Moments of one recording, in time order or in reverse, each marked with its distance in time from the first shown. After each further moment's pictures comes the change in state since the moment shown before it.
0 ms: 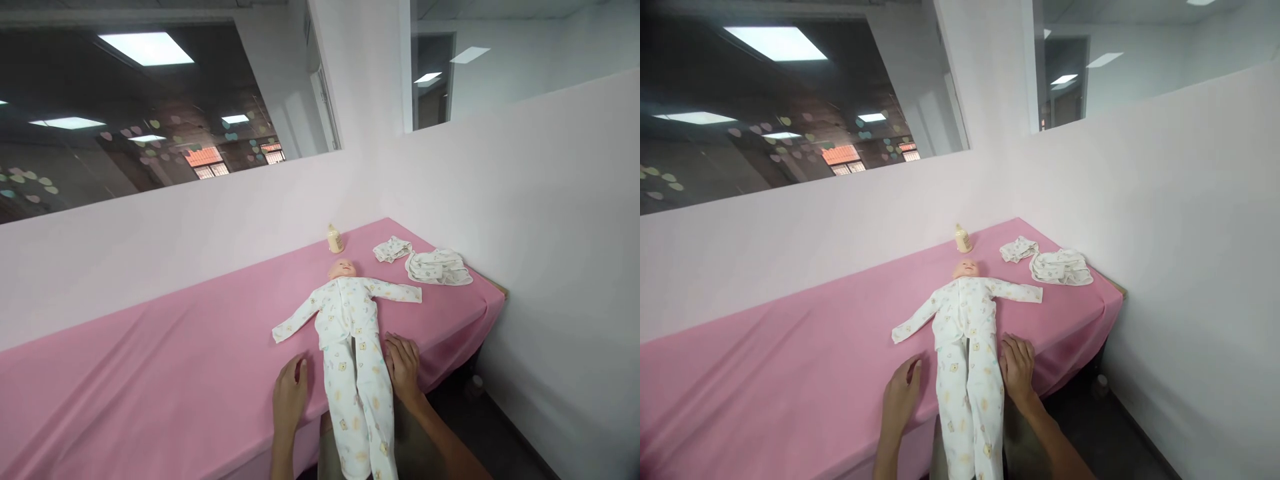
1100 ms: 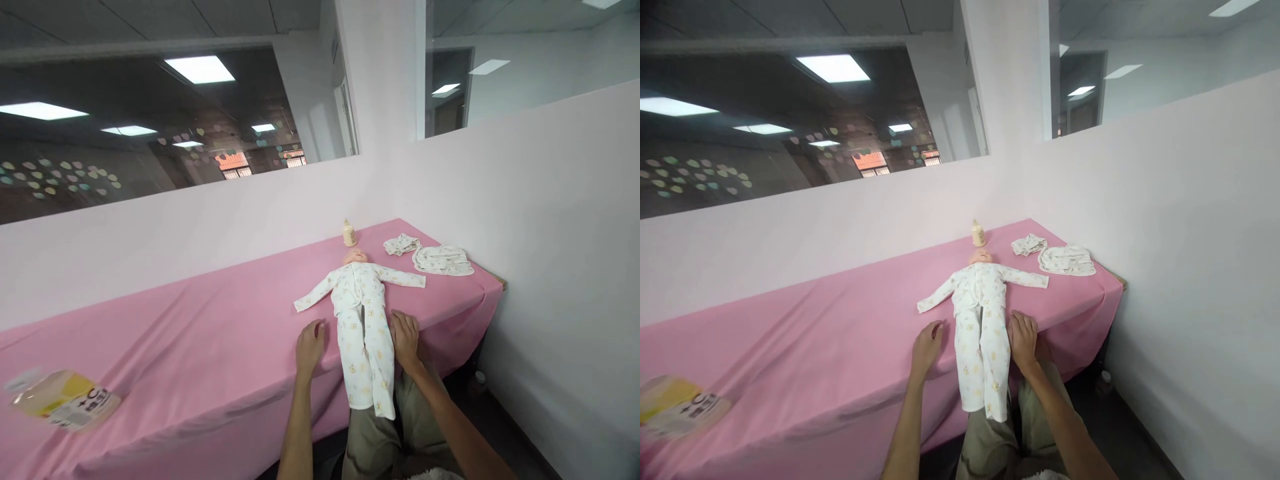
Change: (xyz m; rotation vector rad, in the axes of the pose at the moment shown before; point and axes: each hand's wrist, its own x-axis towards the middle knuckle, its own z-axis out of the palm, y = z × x) left_hand -0.002 0.001 0.006 0.019 0.010 0.080; right_hand -0.003 0.004 -0.001 -0.060 0.002 -0.048
